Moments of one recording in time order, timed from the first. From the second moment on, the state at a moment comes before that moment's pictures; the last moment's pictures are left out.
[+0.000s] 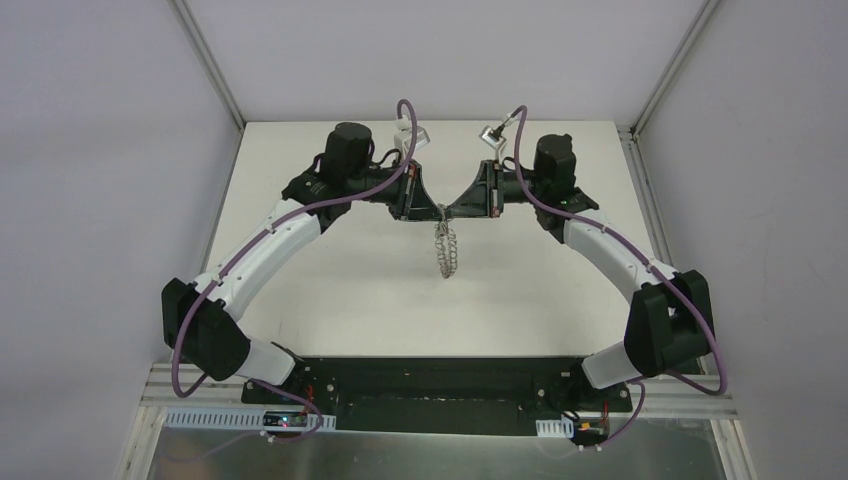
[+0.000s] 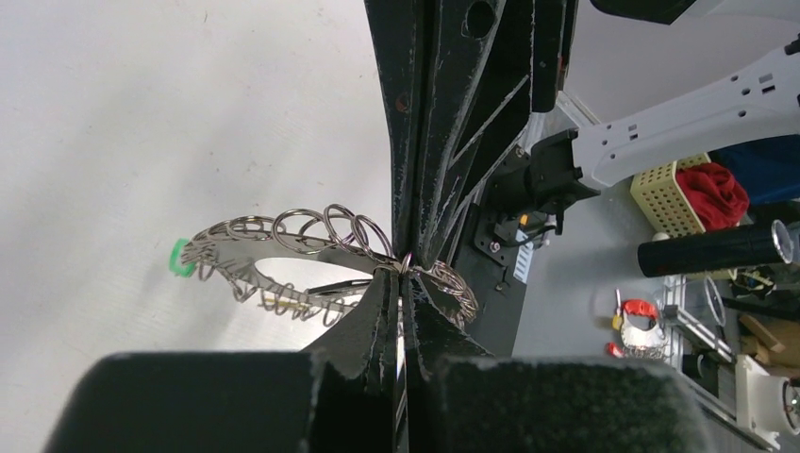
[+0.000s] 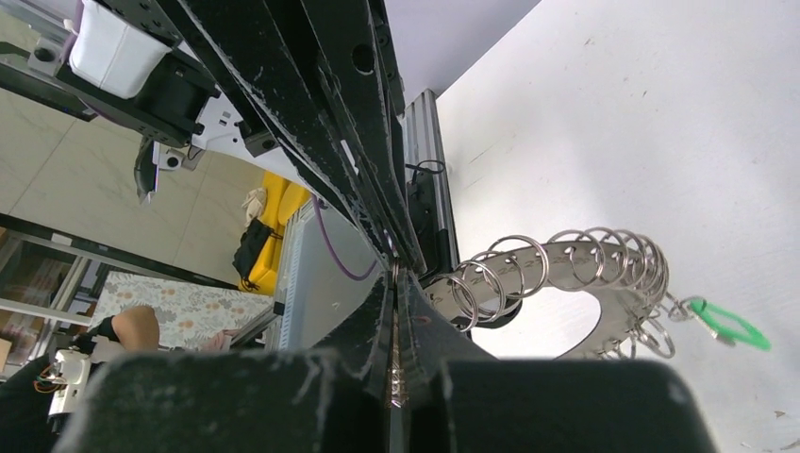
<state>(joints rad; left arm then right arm) -0.52 1.42 1.31 -0.33 0.82 -0.30 0.39 1.48 1.10 0.23 -1.22 0.71</state>
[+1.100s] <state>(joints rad) -0.57 1.56 1.64 -0.92 0.87 0.02 0.48 1.45 1.22 -0.31 -1.23 0.17</state>
